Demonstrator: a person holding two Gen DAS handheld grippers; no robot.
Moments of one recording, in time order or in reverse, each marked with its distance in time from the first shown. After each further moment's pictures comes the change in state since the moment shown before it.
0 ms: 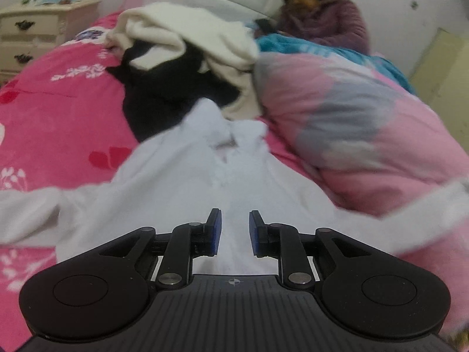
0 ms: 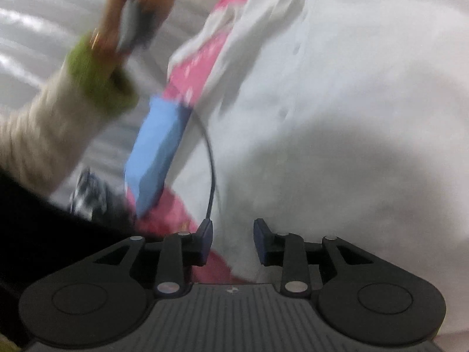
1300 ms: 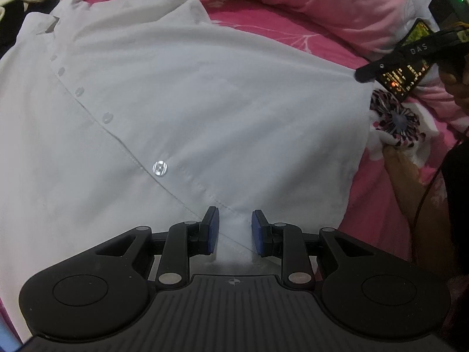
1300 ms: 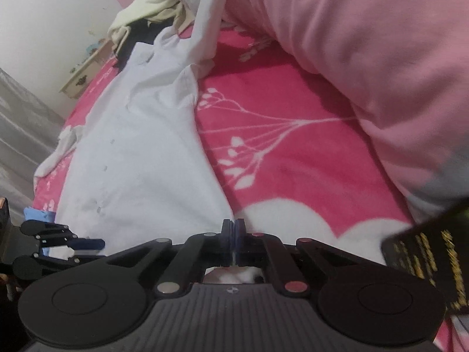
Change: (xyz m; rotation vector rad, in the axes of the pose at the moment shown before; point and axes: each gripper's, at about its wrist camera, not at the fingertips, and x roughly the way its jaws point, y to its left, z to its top) left arm -0.009 -0.089 -0.225 0.630 0.458 -0.153; right arm -0.131 -0.022 -0.067 0.251 -0.334 -0.590
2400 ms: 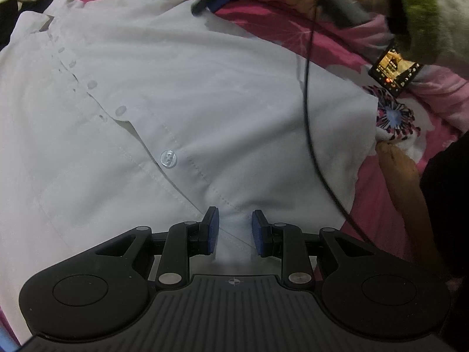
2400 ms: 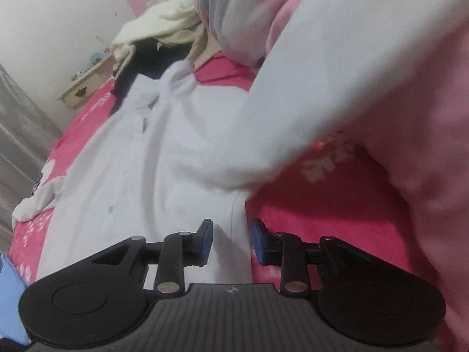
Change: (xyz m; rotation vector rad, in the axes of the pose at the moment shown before) left arm 0.004 0.003 -0.002 0.010 0.003 -0.033; right arm 0.135 0.053 0.162 -0.150 -0.083 -0.033
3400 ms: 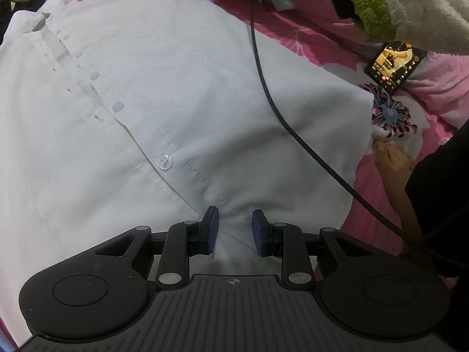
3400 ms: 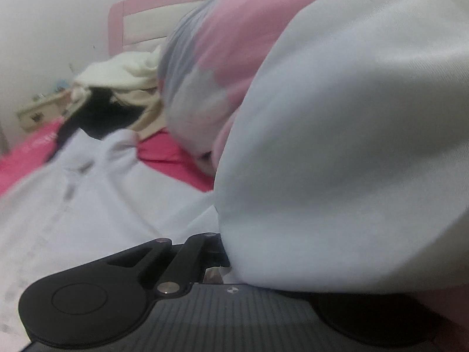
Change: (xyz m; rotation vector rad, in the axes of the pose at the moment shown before) left arm 0.003 0.003 0.003 0.014 0.011 -0.023; right arm 0.030 -0.012 0.045 -0.187 -0.355 -0.293
